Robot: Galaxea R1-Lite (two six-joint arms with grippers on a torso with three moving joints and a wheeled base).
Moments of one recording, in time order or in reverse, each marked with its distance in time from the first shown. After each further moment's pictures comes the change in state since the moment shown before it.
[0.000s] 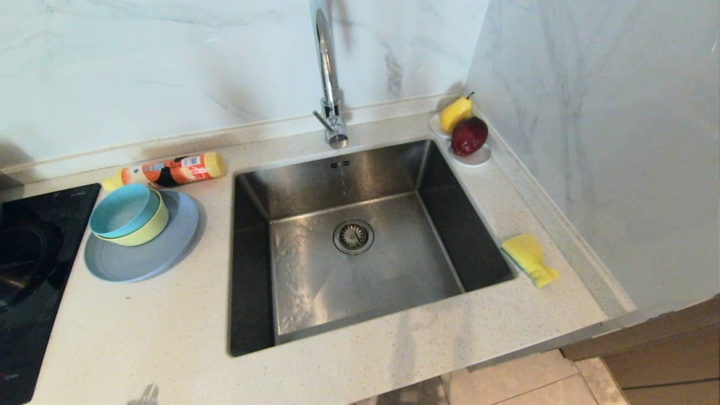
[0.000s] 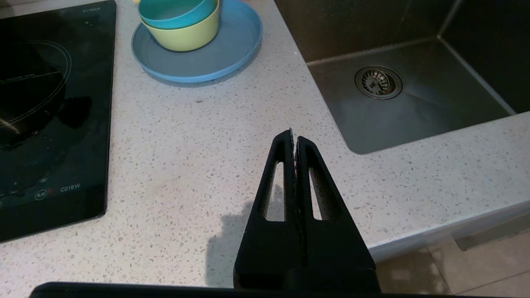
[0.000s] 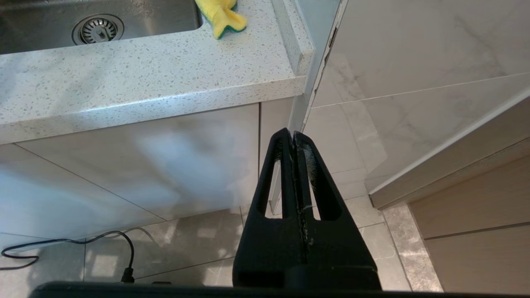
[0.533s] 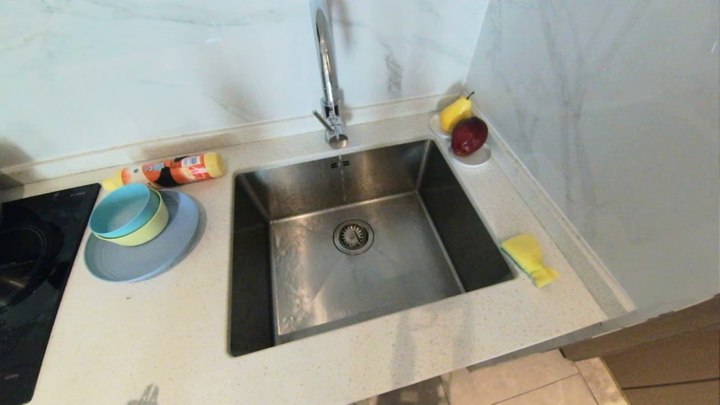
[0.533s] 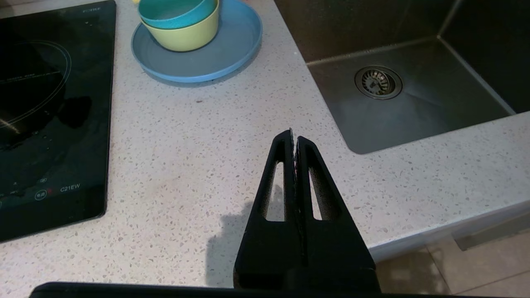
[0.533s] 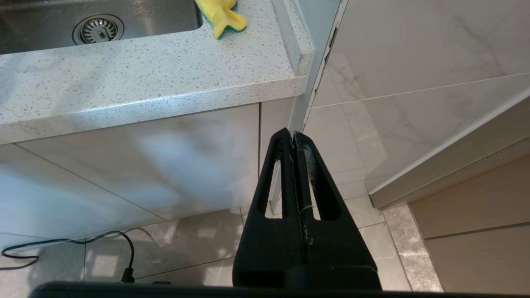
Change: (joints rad) left arm 0.000 0.000 0.000 0.000 0.000 0.000; right arm 0.000 0.000 0.000 0.000 0.001 0.000
